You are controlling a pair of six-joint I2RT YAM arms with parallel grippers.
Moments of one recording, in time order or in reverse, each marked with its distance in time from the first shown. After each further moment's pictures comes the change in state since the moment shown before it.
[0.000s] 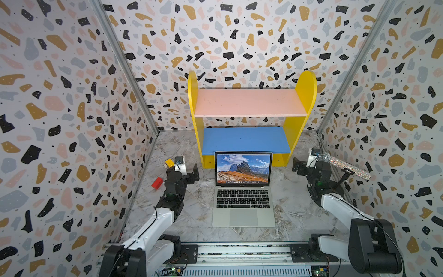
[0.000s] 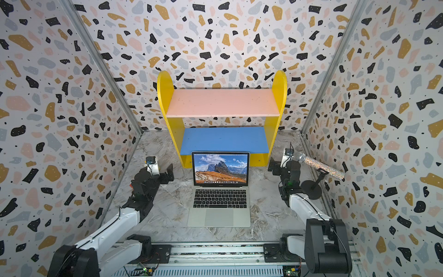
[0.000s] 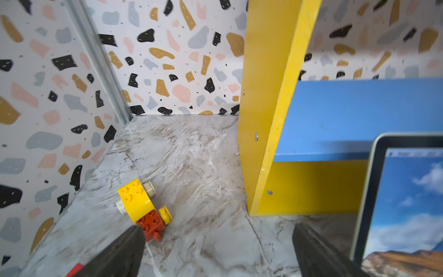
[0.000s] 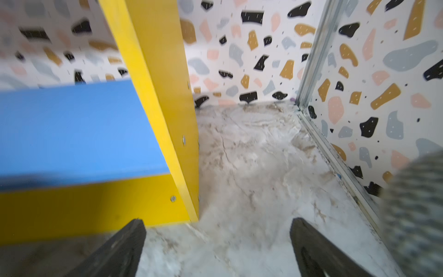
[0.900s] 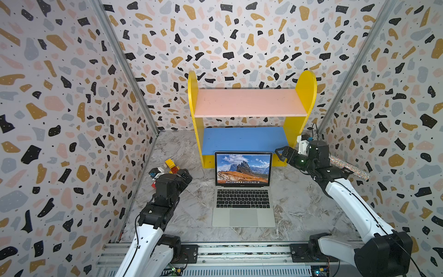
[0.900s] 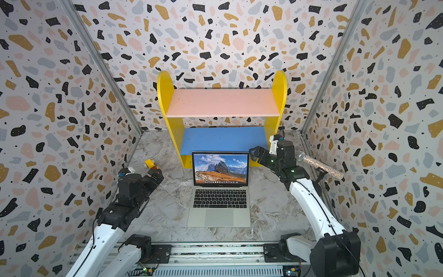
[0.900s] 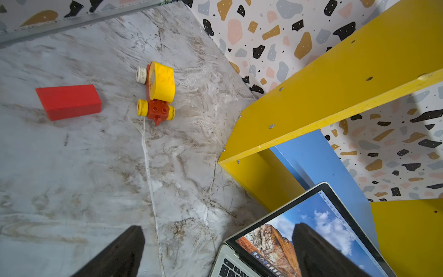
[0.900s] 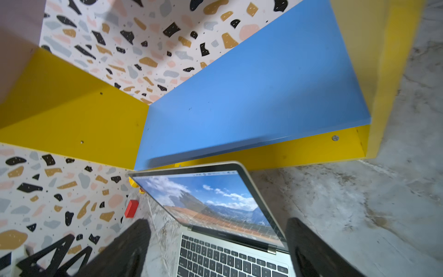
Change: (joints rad) left arm -0.018 -0.277 0.234 -0.819 0.025 -0.806; right arm 0.218 -0.022 0.484 -0.745 -0.356 0.469
